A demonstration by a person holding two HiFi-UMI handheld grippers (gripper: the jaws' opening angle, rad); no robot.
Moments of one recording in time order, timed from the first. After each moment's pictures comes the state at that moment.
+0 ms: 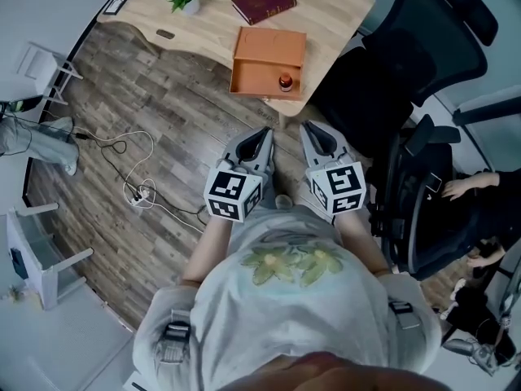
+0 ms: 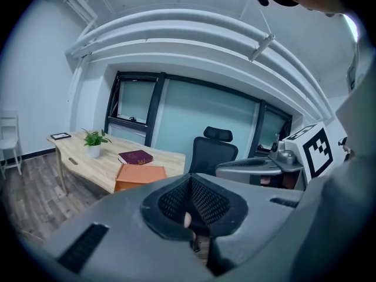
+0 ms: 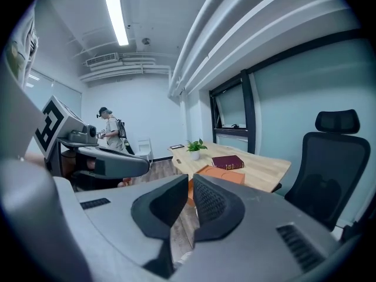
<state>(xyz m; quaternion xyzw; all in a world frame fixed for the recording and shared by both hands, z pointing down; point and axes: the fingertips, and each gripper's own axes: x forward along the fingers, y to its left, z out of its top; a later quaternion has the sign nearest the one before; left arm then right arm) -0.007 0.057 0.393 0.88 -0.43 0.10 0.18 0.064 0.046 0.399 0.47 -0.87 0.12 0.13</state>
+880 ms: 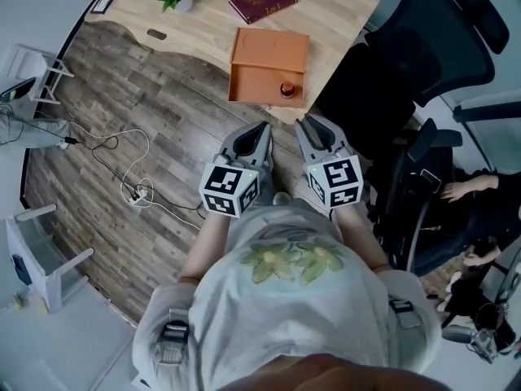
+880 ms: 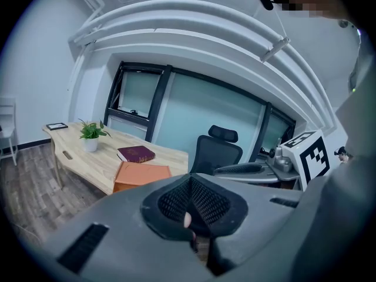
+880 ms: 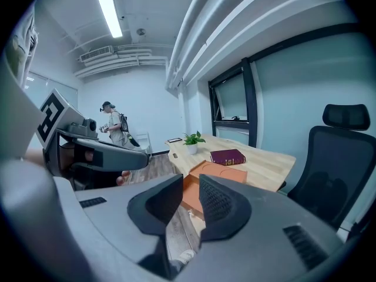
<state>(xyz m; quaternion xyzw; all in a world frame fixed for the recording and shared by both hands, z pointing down) -0.017 -0.013 0.412 0.87 -0.42 0.10 0.21 0.053 -0.023 0.429 0.46 -0.86 0.14 0.17</state>
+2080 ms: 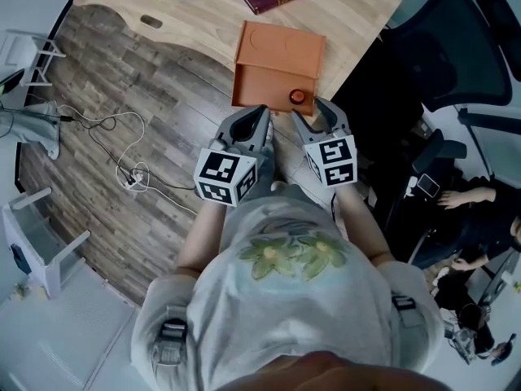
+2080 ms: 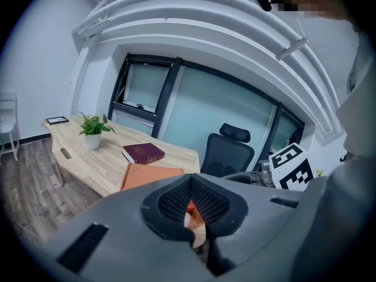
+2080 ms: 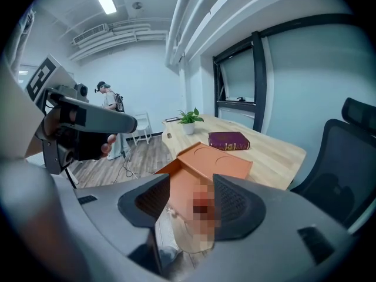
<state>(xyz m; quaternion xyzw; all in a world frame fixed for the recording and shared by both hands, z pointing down) -0.039 -0.111 0.442 0.86 -0.43 0.11 0.24 0.040 -0.122 0.510 0.43 -0.85 0.17 0.27</state>
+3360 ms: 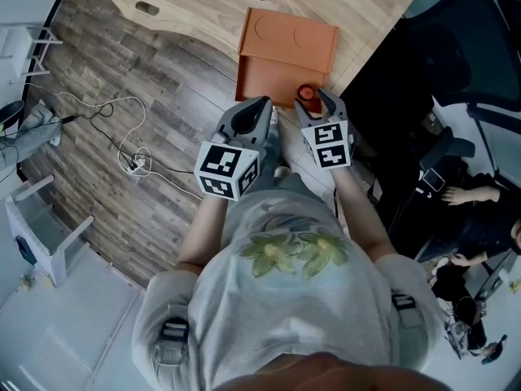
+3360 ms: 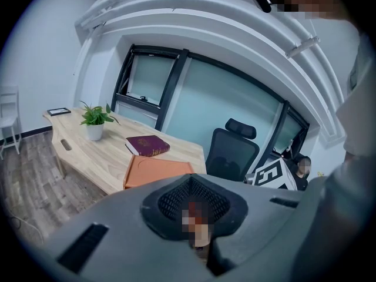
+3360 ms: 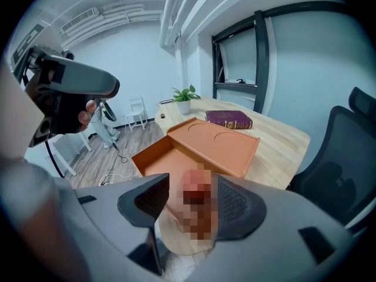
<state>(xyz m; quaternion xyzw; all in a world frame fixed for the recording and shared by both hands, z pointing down) -0.050 -0.139 0.474 0.85 -0.43 0.13 0.27 0.033 -0.149 0.591 0.43 -0.82 0.20 0.33</state>
